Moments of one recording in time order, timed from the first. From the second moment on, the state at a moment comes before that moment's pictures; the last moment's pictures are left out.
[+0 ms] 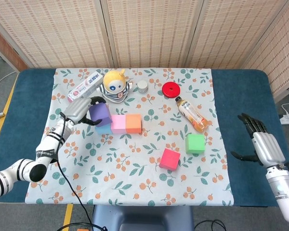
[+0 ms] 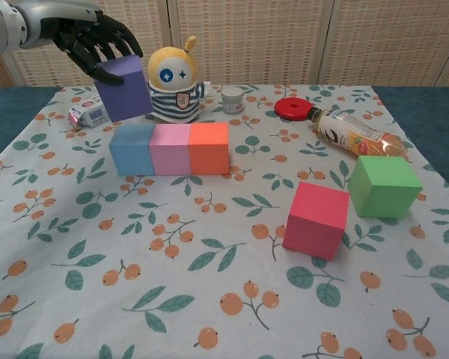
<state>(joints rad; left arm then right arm) -0.92 -1.22 -0.34 -1.49 0.92 0.64 0.02 0.31 -0.86 0.12 -1.94 -1.27 1.23 0.11</state>
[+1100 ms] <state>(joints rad) -1.04 -1.31 -0.27 -1.33 1.02 0.54 -0.04 0.30 -0.87 0.14 -1.94 -1.24 1.20 0.09</state>
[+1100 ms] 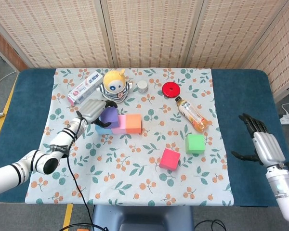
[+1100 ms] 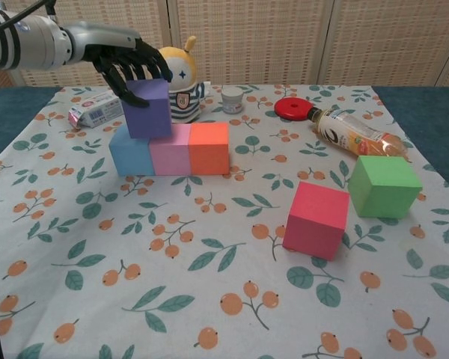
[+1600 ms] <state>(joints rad) -1.03 -1.34 -0.27 -1.24 1.14 0.49 -0.19 0.30 -0.88 0.16 -1.96 -1.21 1.19 0.05</state>
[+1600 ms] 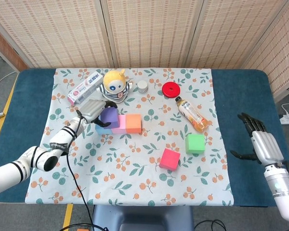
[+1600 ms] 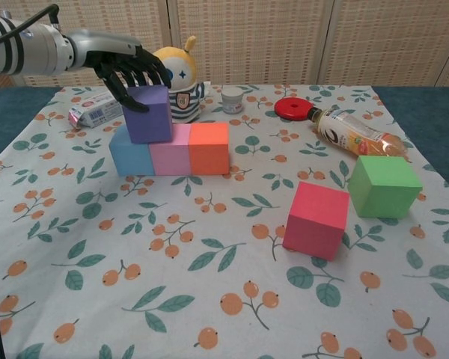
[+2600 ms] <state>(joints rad) -1.04 -1.34 -0.24 -1.20 1.25 0.49 -0.31 0.30 -0.87 0.16 -1.98 -1.20 1.20 0.04</state>
